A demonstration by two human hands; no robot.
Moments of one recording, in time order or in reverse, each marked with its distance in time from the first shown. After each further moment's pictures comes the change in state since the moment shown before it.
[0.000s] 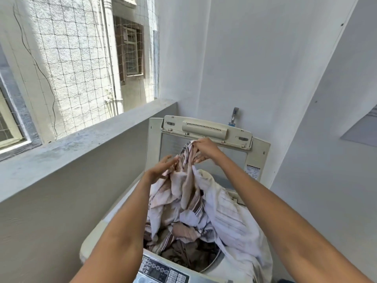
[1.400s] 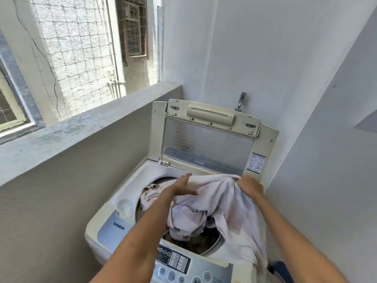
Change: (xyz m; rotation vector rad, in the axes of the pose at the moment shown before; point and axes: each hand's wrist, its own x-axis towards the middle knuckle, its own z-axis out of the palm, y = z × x) left_hand 0.001 -0.082 0.082 0.650 -0.122 0.004; right_hand -0.055 0.180 -0.039 -0.698 0.145 0.343
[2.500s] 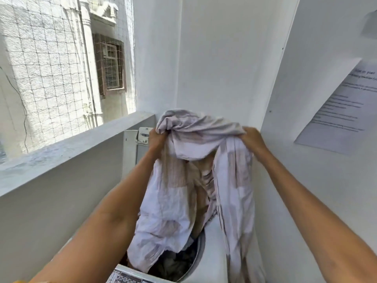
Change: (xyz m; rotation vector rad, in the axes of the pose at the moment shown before) left_hand -0.025 0.180 -0.148 -0.688 0.822 0.291; right_hand -0.019 0.002 -0.224 0.409 0.519 -0.389
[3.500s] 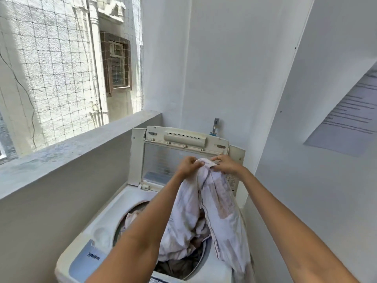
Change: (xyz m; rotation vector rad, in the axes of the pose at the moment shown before) left_hand -0.051 -0.064 0.054 0.322 -0.585 0.020; right_hand -0.026 0.011 0.106 0.111 -0.537 0.185
